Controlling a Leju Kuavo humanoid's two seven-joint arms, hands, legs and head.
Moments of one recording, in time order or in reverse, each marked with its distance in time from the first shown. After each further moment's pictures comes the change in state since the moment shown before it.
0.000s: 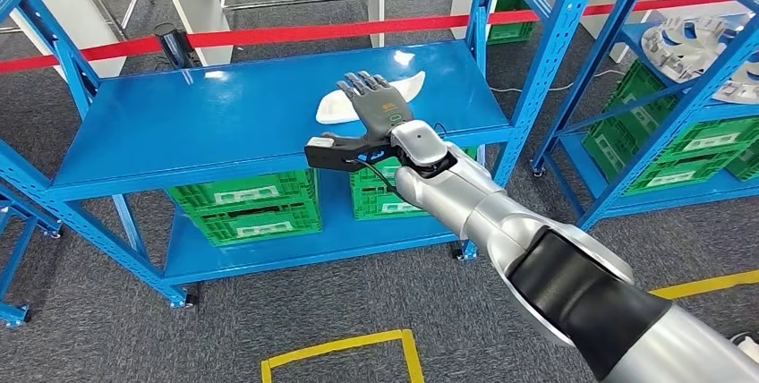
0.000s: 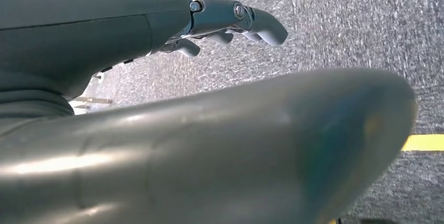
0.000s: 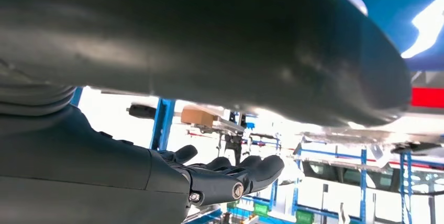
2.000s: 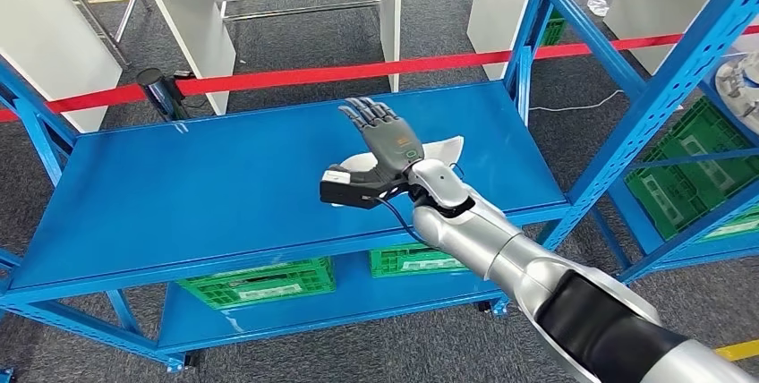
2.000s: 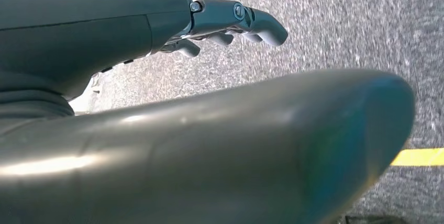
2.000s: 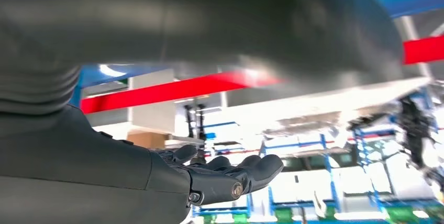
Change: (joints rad) left arm 0.003 0.012 0.007 -0.003 -0.031 -0.010 -0.030; right arm 0.223 -0.097 -0.016 -0.288 -0.125 -0.147 -0.099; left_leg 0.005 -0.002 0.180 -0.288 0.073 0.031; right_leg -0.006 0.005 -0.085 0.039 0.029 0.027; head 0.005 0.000
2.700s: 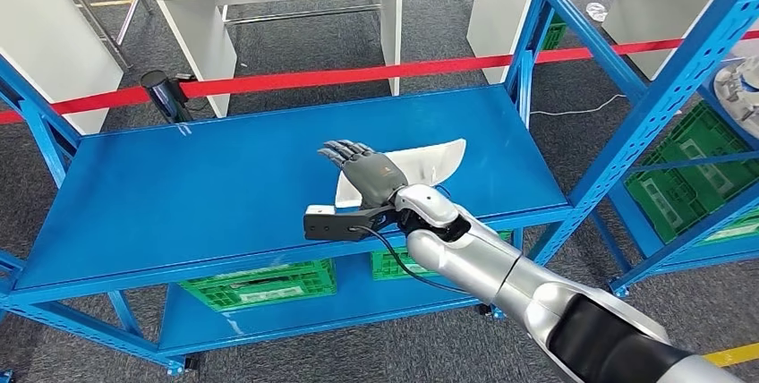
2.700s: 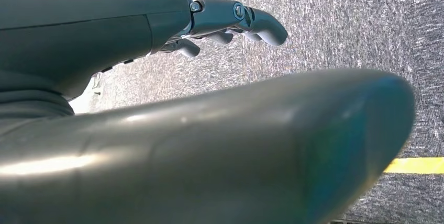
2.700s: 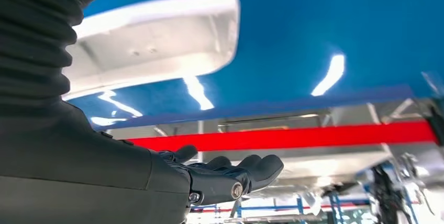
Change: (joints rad) left arm 0.004 0.000 0.002 0.001 -0.006 0.005 0.005; right arm 0.083 -0.029 0.046 -0.208 -0.088 0.271 0.103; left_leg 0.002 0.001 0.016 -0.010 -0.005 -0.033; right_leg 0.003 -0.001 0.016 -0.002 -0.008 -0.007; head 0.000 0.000
